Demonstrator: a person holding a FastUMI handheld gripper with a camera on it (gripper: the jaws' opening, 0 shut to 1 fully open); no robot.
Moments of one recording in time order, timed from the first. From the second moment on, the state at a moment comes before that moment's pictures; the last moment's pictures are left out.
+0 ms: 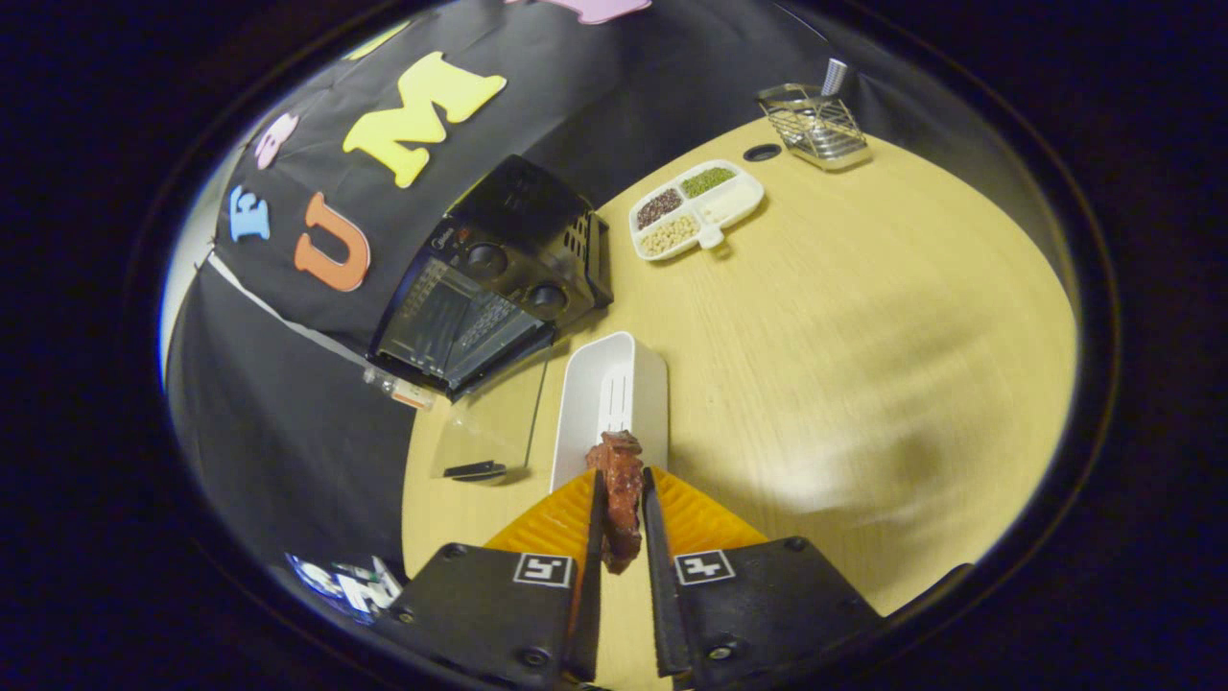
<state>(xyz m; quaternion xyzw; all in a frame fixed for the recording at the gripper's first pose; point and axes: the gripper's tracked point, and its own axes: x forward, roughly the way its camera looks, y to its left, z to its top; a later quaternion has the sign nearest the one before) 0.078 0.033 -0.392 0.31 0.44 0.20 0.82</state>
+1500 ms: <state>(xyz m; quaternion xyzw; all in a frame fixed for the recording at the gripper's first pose) 0.159 0.229 -0.315 0.49 0.29 0.15 0.81</state>
